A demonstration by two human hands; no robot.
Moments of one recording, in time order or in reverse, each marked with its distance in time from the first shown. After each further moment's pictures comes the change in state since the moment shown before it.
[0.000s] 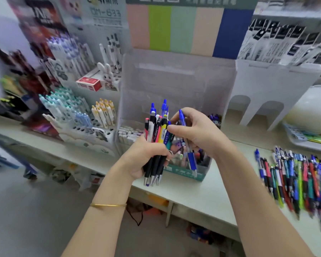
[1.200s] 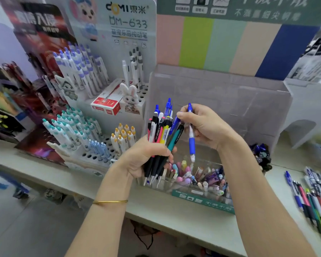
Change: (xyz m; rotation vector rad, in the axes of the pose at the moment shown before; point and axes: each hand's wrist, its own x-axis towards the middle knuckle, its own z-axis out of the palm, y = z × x) left_hand 0.066 0.043 -0.127 -0.083 -0.114 -0.113; right_hand 0.141 -0.018 0.047 0.351 -0.028 0.174
